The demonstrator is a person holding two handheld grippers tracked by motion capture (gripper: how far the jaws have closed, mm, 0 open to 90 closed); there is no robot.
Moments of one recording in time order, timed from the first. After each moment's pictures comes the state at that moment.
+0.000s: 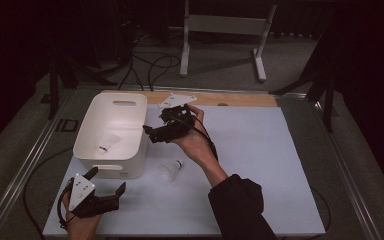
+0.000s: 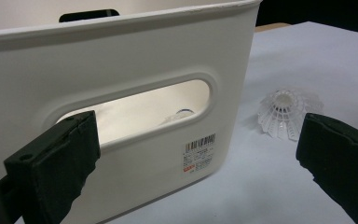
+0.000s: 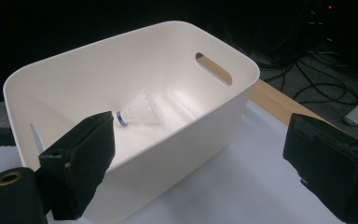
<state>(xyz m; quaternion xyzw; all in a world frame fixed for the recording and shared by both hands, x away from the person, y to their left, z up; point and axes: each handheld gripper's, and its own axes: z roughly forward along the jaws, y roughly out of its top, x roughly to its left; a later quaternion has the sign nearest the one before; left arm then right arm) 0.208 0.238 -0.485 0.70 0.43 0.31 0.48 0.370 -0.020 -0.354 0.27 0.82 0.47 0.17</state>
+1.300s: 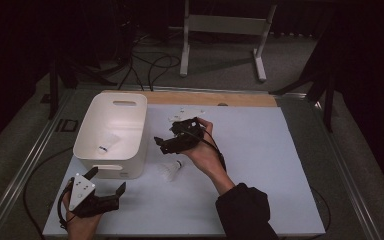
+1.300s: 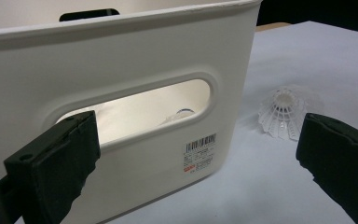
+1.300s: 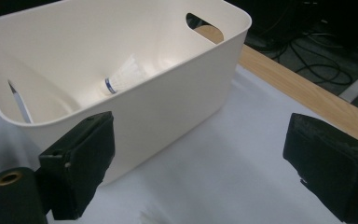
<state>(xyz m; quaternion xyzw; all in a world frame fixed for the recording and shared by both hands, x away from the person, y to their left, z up) 0.208 0.238 -0.486 0.70 0.43 0.31 0.48 0.358 -0.043 -0.386 0.29 0.83 0.45 0.17</state>
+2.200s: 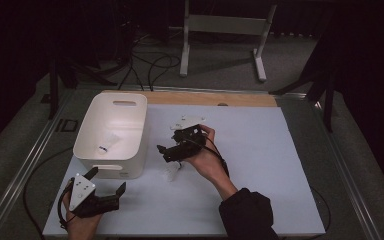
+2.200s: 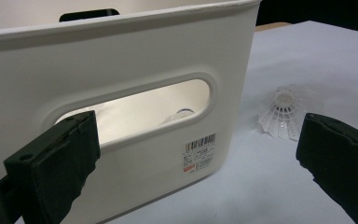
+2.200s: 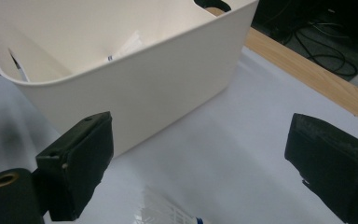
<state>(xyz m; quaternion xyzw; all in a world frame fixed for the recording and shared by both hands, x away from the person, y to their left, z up) 0.208 0.238 -0.485 0.70 0.43 0.31 0.48 0.348 -0.049 -0.401 0.29 0.84 0.43 0.16</state>
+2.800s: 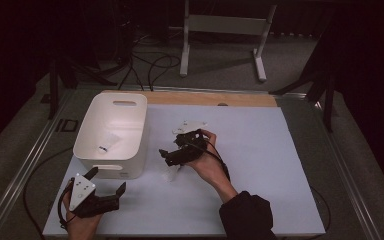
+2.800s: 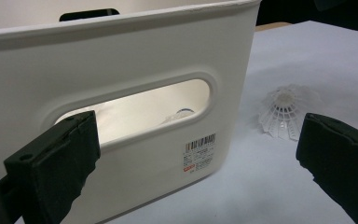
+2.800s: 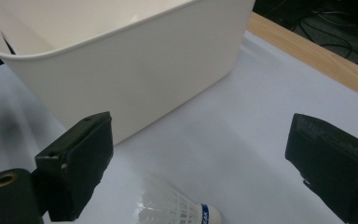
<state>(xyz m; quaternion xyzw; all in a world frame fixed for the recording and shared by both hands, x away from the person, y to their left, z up) 0.208 0.237 -0.486 0.70 0.43 0.31 0.48 0.345 -0.054 -0.416 0.30 0.84 0.43 0.15</state>
